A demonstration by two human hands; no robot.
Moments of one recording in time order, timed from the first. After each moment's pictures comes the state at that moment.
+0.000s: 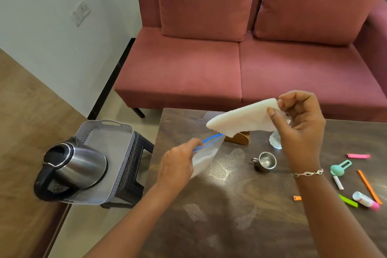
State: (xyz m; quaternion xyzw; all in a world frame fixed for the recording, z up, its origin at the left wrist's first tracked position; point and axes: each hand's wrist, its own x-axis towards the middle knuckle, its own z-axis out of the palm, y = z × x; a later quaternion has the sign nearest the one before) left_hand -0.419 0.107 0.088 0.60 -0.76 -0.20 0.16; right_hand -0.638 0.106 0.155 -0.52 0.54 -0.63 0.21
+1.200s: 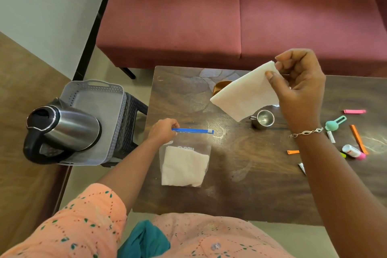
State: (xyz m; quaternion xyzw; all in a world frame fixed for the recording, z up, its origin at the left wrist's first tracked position) left_hand -0.371 0.070 -0.052 0.65 -0.67 -0.35 -0.07; right_hand -0.631 0.110 0.128 -0.53 0.59 -0.56 0.22
